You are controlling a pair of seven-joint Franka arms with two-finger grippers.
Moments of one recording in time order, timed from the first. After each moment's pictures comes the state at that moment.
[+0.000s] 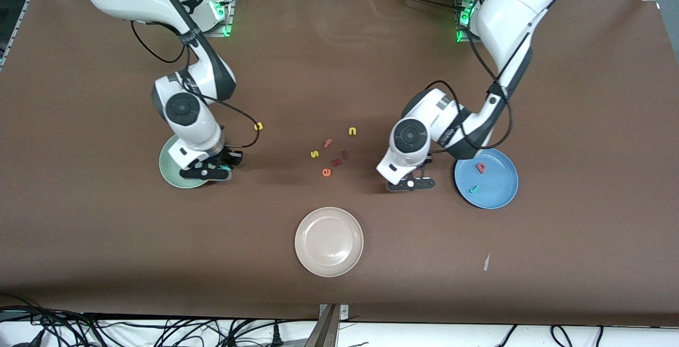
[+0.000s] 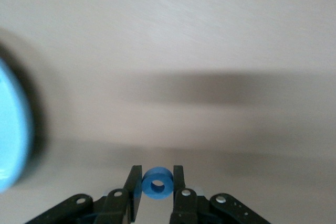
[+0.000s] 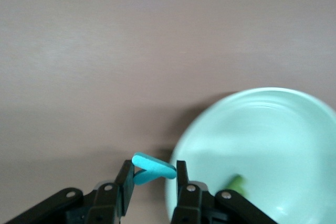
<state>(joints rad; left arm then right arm) -0.23 0.71 -0.32 -1.54 0.30 1.99 -0.65 0.12 0.42 0.18 -2.03 -0.30 2.45 0.50</state>
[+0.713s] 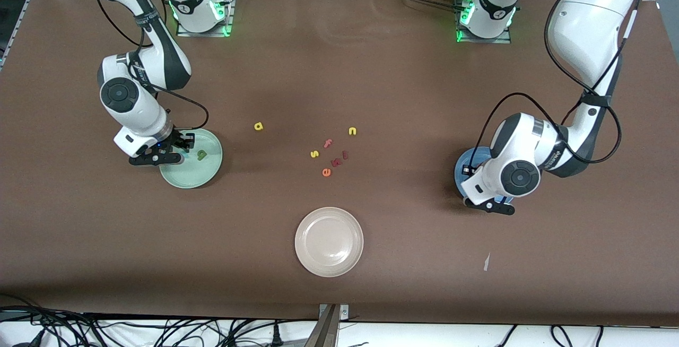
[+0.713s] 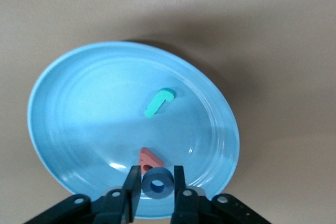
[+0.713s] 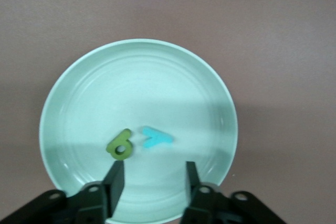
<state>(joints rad) 0.06 0.70 -0.32 -1.58 0.29 1.88 -0.18 -0.06 0.28 0.19 -2.19 -0.27 2.44 0.23</state>
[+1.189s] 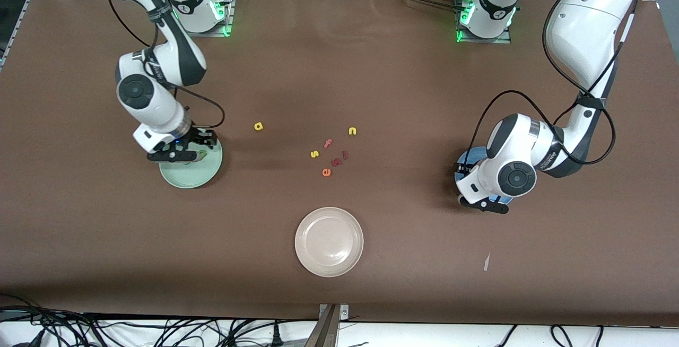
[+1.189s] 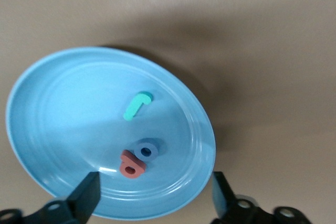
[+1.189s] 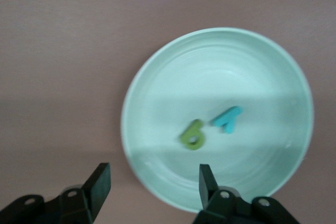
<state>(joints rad) 0.06 0.69 -0.34 -1.56 0.27 1.89 -0.18 -0.06 0.29 0.32 -2.20 -0.20 2.44 0.42</state>
